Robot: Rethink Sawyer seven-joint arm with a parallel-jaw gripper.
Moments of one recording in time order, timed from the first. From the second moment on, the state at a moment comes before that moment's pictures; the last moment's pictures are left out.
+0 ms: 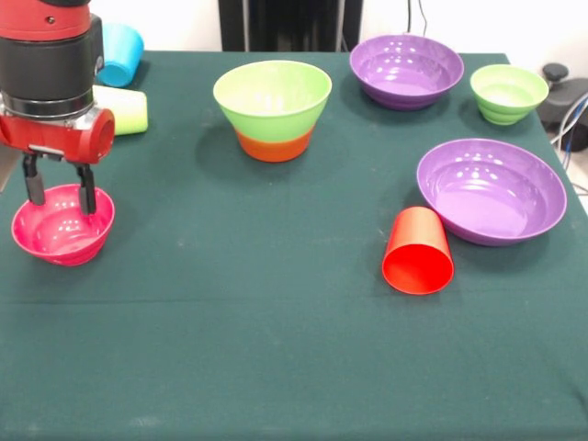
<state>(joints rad) -0.80 -0.46 0.44 1.31 -0.63 0.64 1.83</state>
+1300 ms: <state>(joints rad) -0.80 -0.35 0.44 1.30 -0.59 0.53 1.83</state>
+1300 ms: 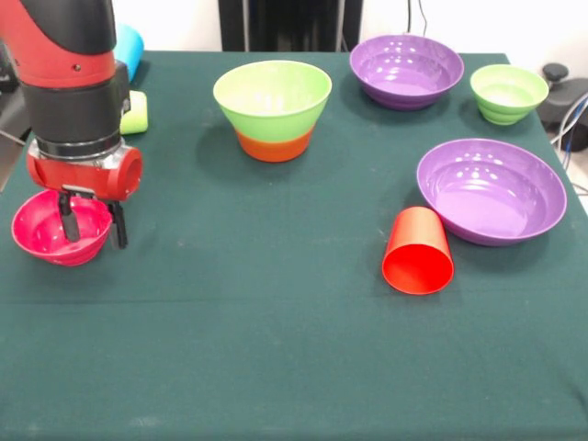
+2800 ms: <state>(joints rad) -0.77 -0.32 0.40 1.30 -0.58 0.44 1.83</state>
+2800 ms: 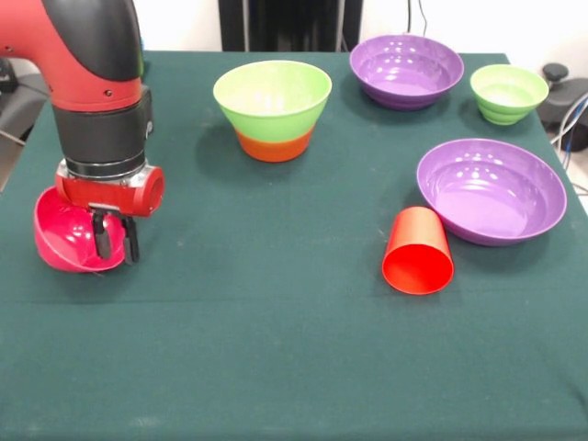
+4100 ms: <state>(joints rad) -0.78 -0.48 0.31 1.43 -0.50 0.44 1.83</state>
